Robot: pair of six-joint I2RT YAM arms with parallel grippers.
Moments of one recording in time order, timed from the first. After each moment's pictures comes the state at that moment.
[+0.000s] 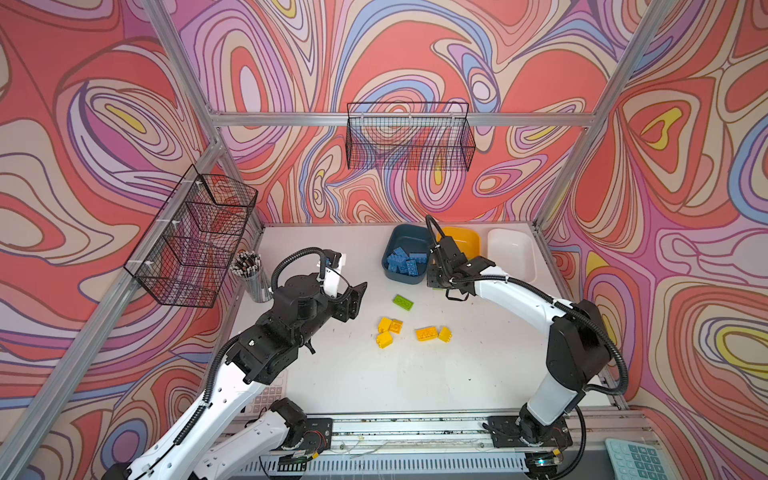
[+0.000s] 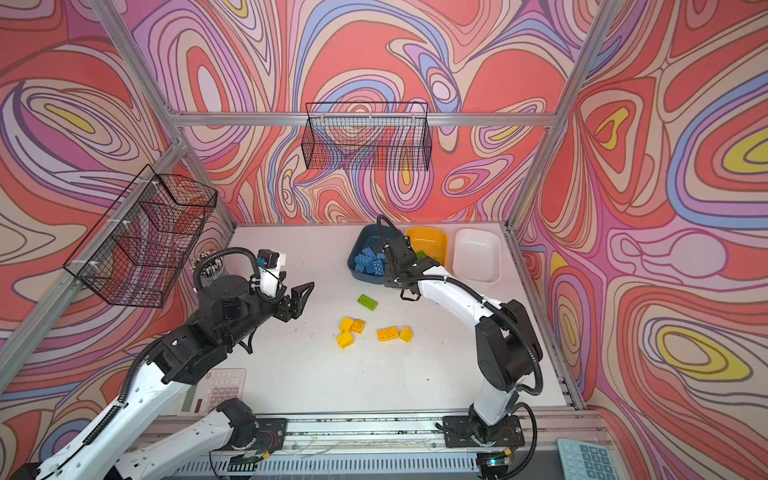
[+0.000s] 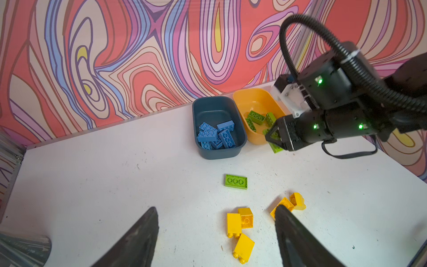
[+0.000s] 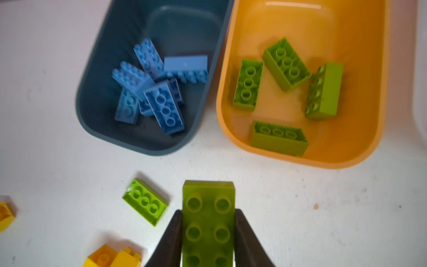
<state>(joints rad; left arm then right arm) -0.63 0.83 1.02 -0.53 -0.16 -0.13 0.53 1.73 1.41 -0.61 0.23 0.52</state>
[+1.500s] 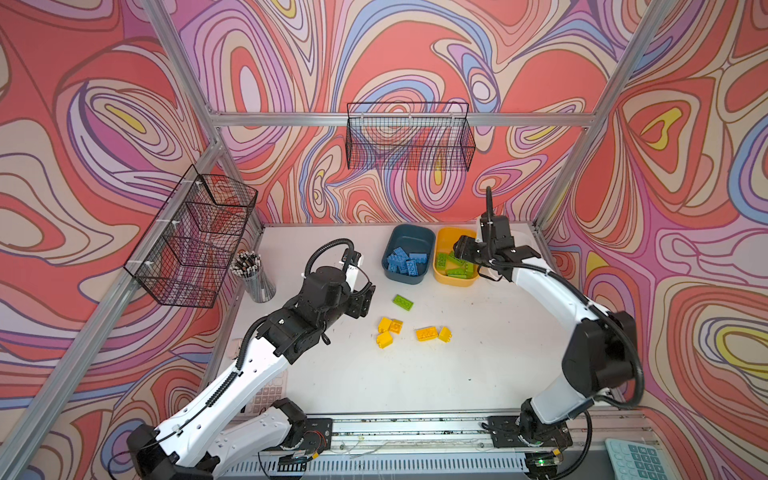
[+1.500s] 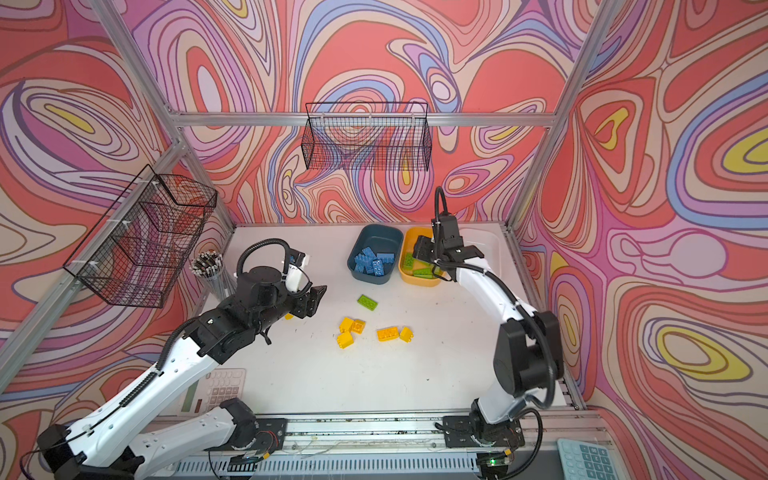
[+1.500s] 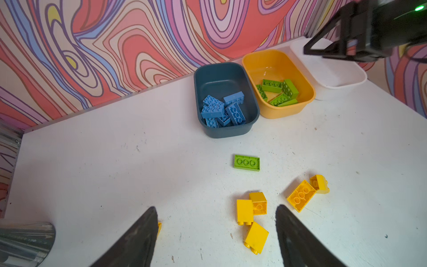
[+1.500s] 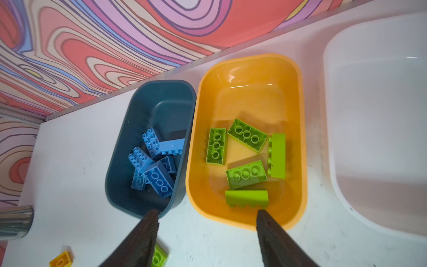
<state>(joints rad) -0.64 1.04 1.02 -0.54 -0.20 -0.10 0.24 1.53 1.26 -0.38 -0.02 0.48</state>
